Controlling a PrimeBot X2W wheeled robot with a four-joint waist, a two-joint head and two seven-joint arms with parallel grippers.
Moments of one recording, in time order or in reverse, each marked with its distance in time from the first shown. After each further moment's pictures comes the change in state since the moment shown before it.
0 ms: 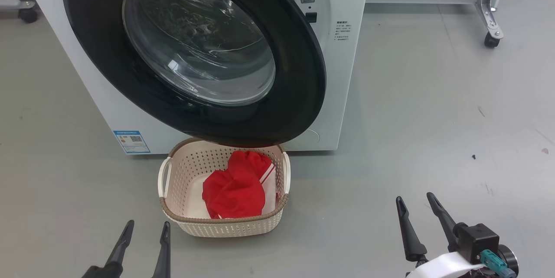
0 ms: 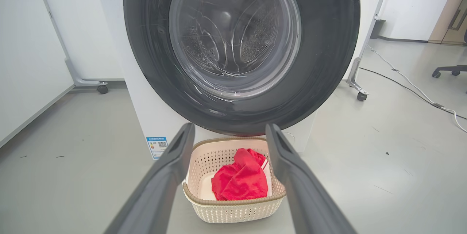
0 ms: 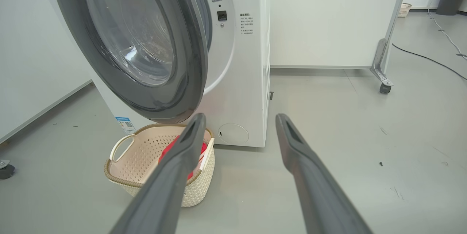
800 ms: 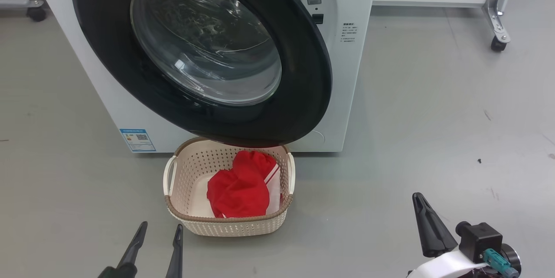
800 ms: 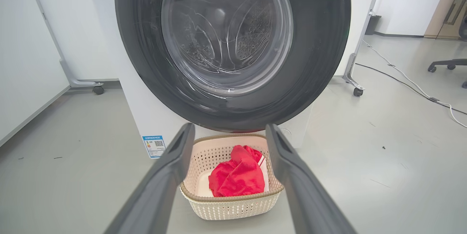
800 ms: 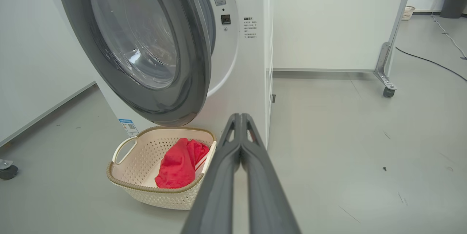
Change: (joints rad) left arm -0.006 -0.015 -0.032 0.024 0.029 0.004 -0.009; right arm 0.000 0.000 -0.006 -0.005 0.002 0.003 0.000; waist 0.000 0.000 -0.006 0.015
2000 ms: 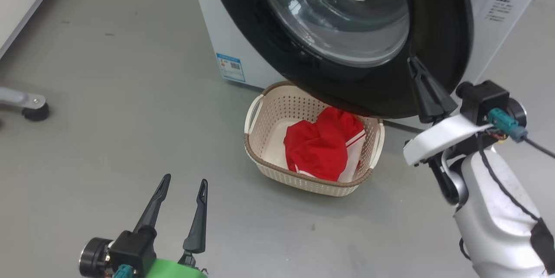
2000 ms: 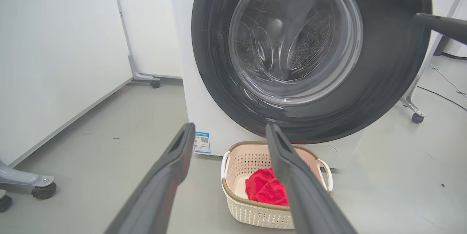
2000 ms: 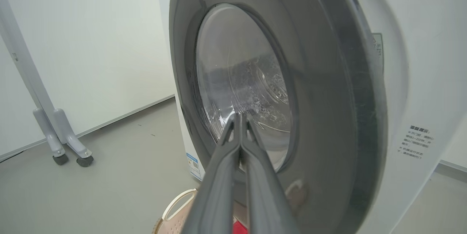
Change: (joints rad) left arm -0.148 -0.052 -0.058 -0.034 0.023 -0.015 -0.025; right arm -0.529 -0.056 0.026 0.122 -0.020 0.079 0.103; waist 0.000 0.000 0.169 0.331
